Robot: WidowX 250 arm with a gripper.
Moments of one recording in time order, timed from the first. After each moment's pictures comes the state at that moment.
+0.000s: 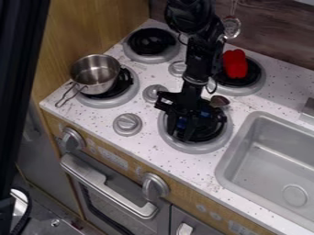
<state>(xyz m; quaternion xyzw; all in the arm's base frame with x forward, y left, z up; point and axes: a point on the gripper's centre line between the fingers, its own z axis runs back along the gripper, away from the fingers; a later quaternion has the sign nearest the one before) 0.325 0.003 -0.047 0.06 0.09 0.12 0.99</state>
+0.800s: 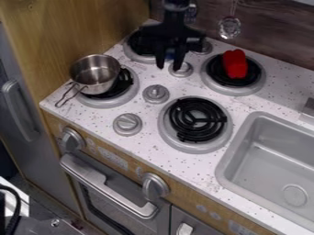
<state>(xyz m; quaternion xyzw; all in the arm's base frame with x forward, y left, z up) 0.386 0.078 0.012 0.03 0.00 0.26 0.97</state>
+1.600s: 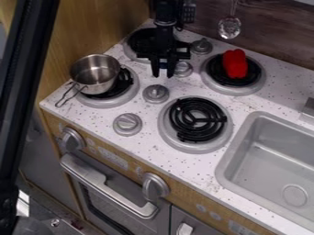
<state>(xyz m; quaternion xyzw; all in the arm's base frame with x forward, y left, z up) 0.423 0.110 -0.032 0.02 0.03 0.28 0.96</state>
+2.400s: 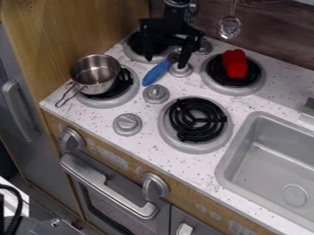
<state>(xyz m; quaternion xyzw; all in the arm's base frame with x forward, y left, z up) 0.376 0.064 0.042 0.08 -0.02 0.18 0.98</state>
